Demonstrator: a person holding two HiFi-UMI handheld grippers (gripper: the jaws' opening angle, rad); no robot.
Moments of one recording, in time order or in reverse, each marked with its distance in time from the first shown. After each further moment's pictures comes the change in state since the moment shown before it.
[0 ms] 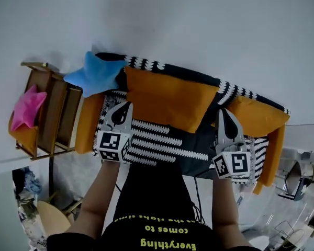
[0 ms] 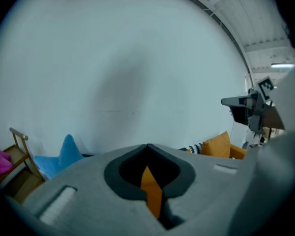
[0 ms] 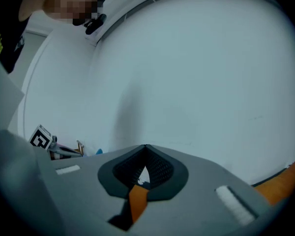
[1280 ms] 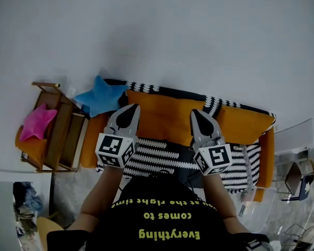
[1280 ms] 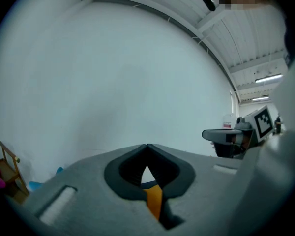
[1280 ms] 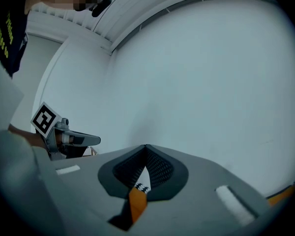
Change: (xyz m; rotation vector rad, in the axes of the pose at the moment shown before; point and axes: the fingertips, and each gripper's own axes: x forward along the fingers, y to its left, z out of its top) left arm -0.094 -0.061 0.151 0.005 -0.232 -0.122; right arm -0.037 0.093 0.084 -0.070 -0.083 0.114
